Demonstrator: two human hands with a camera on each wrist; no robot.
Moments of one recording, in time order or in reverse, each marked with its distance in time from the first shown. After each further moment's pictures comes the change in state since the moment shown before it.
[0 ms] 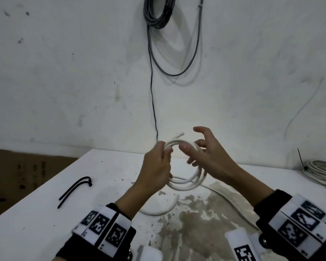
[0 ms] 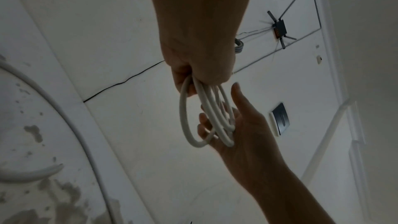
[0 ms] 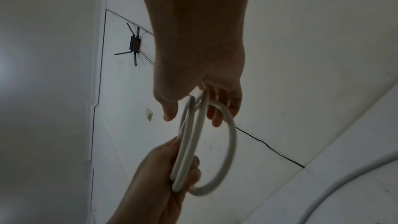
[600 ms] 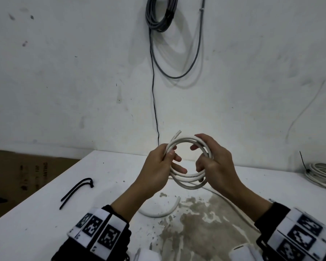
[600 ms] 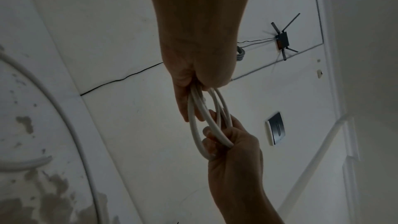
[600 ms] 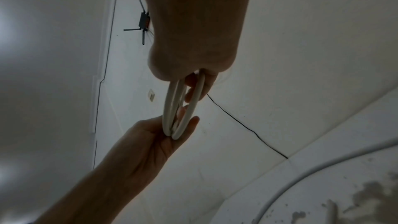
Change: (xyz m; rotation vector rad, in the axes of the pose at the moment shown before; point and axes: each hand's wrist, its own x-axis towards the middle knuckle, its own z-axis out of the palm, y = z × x) left_hand -0.003 0.004 -0.006 -0.289 -0.114 -0.133; right_hand -0.014 0.011 0.006 0.029 0.190 -0.258
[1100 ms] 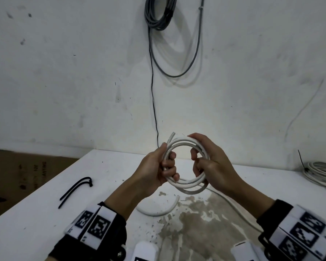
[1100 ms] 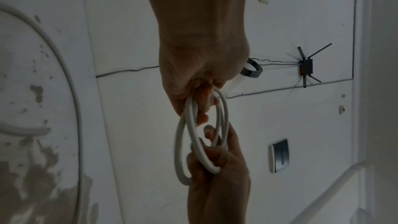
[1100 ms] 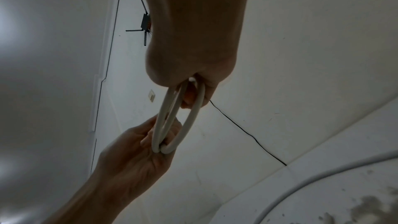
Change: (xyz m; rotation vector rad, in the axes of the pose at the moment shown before) left_hand 0.004 0.003 -0.007 -0.678 -0.166 -0.382; right_hand 0.003 -0.001 -0.005 0.089 -0.185 0.096
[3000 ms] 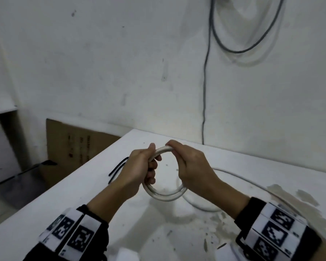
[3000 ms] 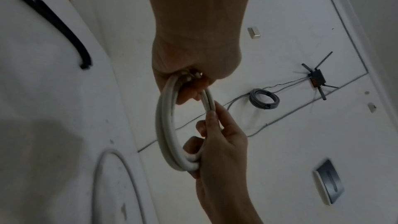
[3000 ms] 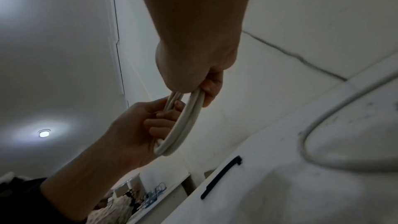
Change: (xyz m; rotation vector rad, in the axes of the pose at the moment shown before) left_hand -0.048 0.022 -0.140 0.463 0.469 0.069; right_hand 0.046 0.035 0.170 -0.423 -0.149 -0.381
